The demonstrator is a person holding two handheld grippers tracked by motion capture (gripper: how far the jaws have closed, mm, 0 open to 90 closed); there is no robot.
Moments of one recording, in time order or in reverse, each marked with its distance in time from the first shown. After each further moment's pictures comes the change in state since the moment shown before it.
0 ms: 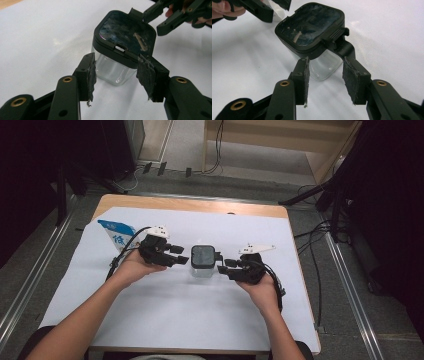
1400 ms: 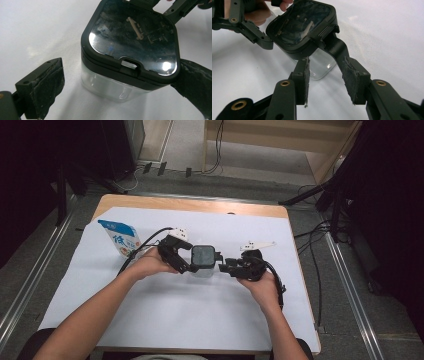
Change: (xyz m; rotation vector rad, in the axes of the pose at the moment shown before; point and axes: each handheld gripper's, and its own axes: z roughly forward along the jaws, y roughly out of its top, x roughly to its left) left arm 0.014 0.007 0.054 0.087 -0.112 0.101; right arm -0.013 0.001 0.006 0.027 0.027 0.043
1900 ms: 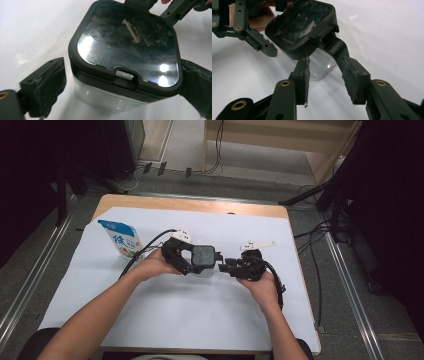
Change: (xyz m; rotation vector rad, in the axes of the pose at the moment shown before) left arm -0.004 0.001 0.009 -0.028 -0.002 0.030; right arm -0.001 0.000 0.001 0.001 0.002 0.007
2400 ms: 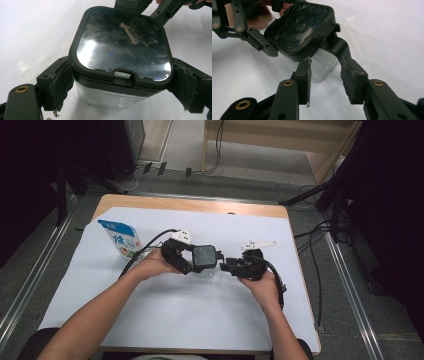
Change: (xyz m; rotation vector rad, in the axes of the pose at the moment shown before) left arm -0.004 0.002 -0.003 -0.008 -0.002 0.040; right arm -0.002 0.001 -0.003 -0.012 -0.006 -0.004
